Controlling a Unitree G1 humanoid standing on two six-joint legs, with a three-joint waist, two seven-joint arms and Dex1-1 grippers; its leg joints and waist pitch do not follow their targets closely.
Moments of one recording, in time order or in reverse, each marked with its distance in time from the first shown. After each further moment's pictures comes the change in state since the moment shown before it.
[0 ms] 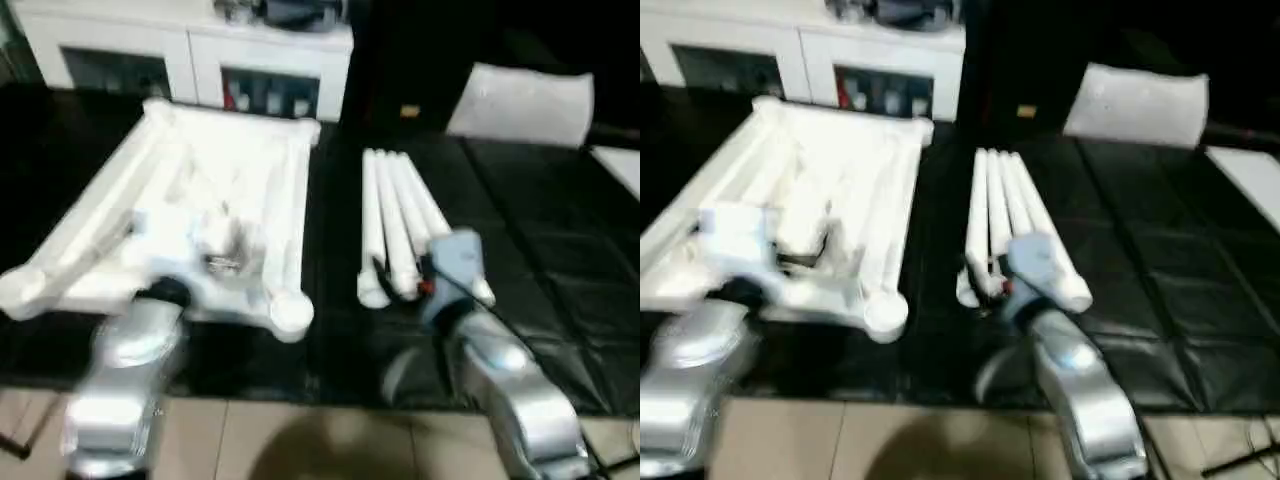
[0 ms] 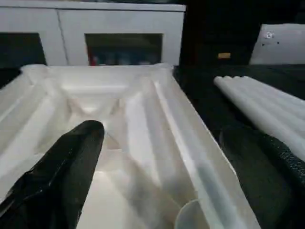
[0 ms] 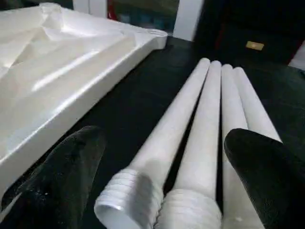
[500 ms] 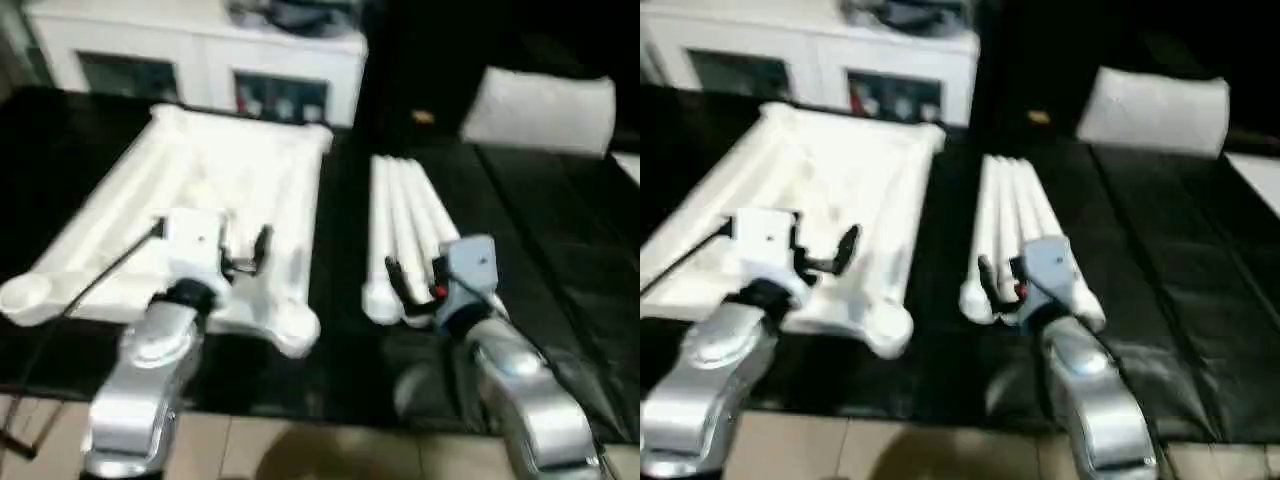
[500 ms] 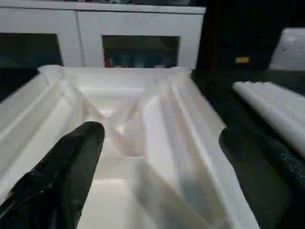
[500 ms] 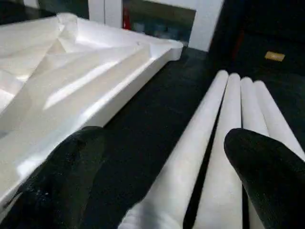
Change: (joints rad) left arm 0.017 0.009 0.020 0.025 0.002 -0.022 0.005; right arm 0.016 0.017 0.025 -0.020 -0.003 -0.003 0.007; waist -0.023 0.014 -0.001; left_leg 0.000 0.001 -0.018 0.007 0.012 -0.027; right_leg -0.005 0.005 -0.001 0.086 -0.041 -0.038
